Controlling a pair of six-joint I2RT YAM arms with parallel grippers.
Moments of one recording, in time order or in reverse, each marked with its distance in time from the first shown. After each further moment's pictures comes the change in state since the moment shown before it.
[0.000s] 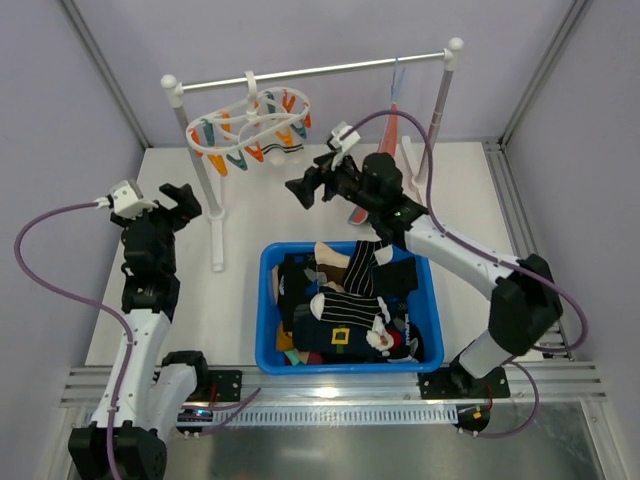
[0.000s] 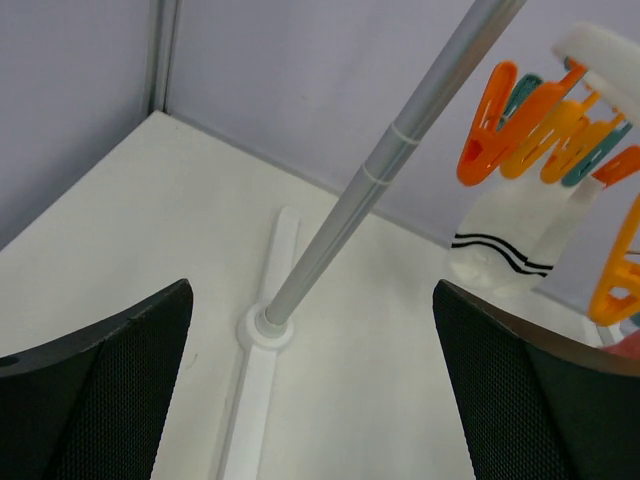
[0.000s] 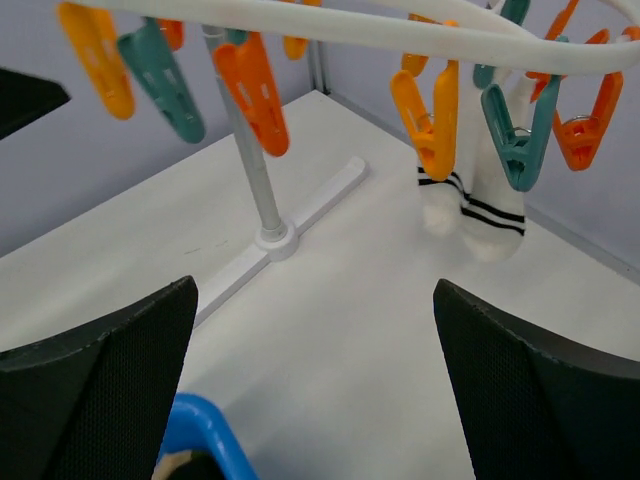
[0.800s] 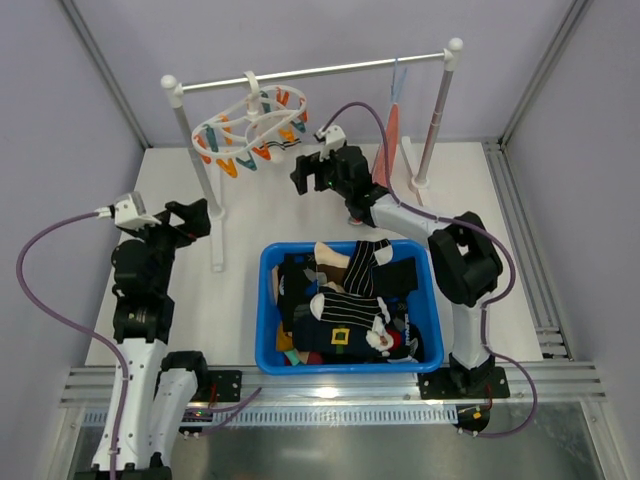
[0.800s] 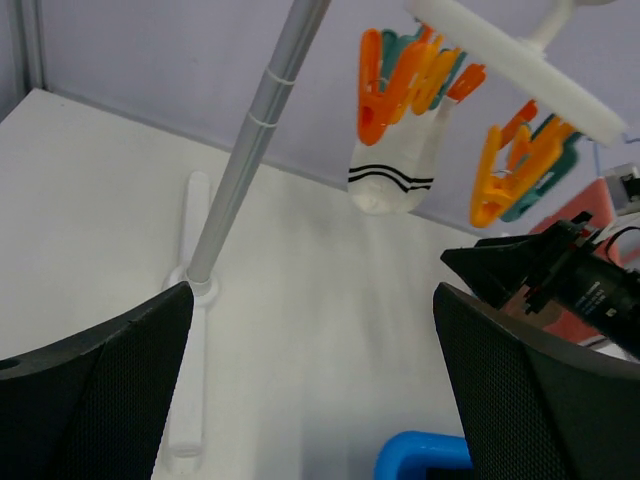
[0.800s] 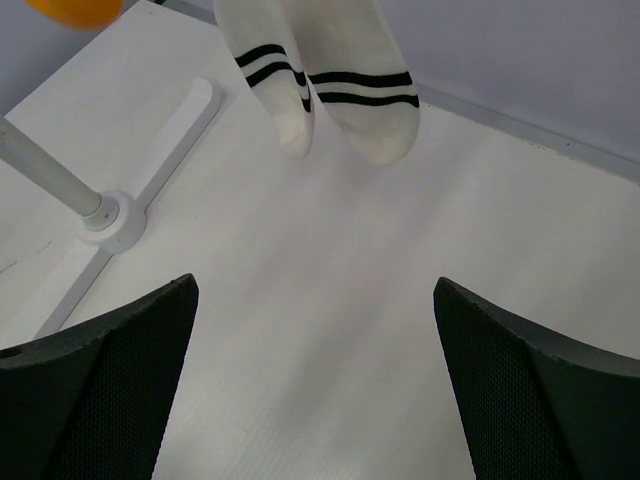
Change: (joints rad) left arm 0.000 -0.173 0.008 -0.212 0.241 -0.043; right arm -0.067 0.503 0.333 -0.058 0.187 0.046
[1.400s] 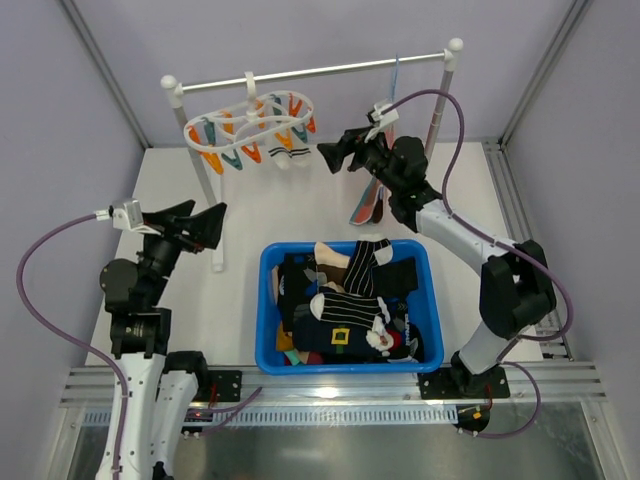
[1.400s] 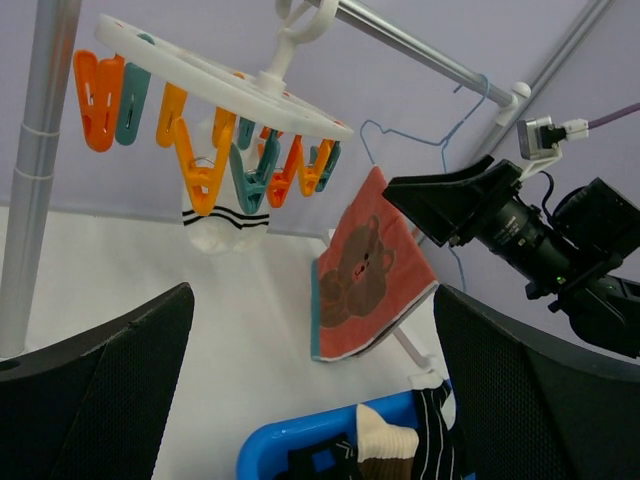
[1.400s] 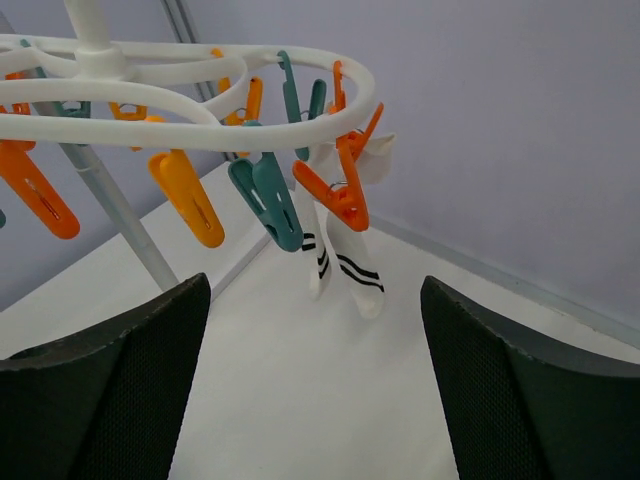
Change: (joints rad) left arm -0.001 -0.108 -0.002 0.142 0.345 -0.163; right arm -0.131 -0.373 -0.274 0.235 -0.184 0.048
